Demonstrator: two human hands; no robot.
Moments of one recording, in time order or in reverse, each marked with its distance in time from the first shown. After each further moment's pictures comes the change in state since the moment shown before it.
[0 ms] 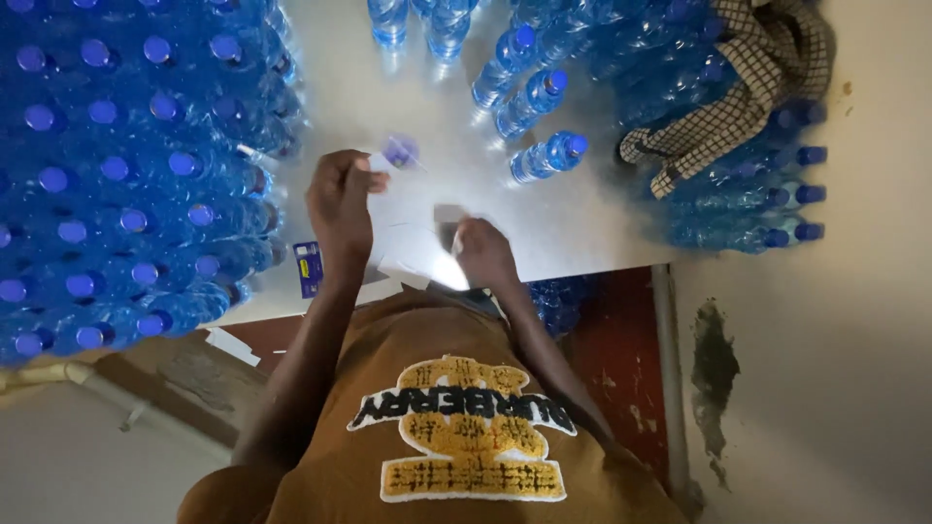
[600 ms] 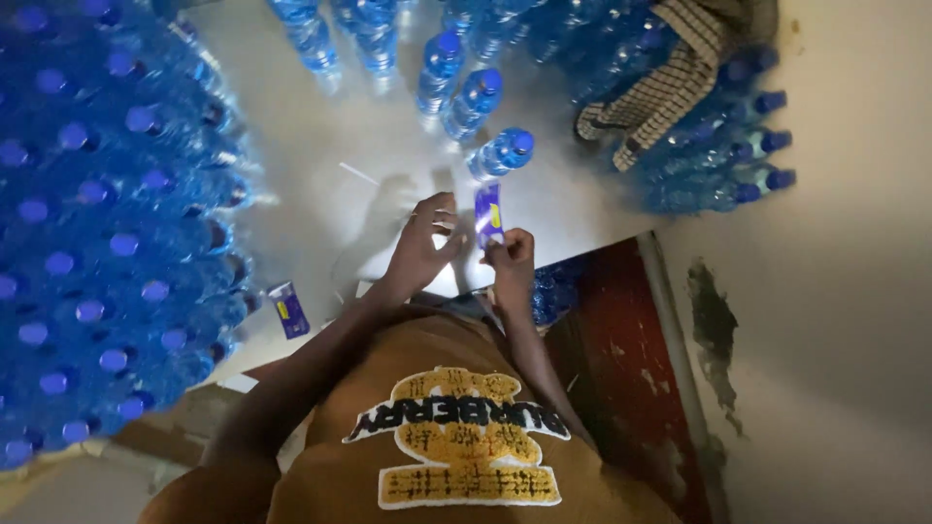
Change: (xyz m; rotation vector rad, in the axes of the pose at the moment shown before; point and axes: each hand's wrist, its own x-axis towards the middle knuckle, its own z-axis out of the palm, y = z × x) left_hand -0.016 -0.127 0.109 0.155 -0.670 0.060; right_hand -0.033 0.054 -0.027 0.798 0.667 0.410
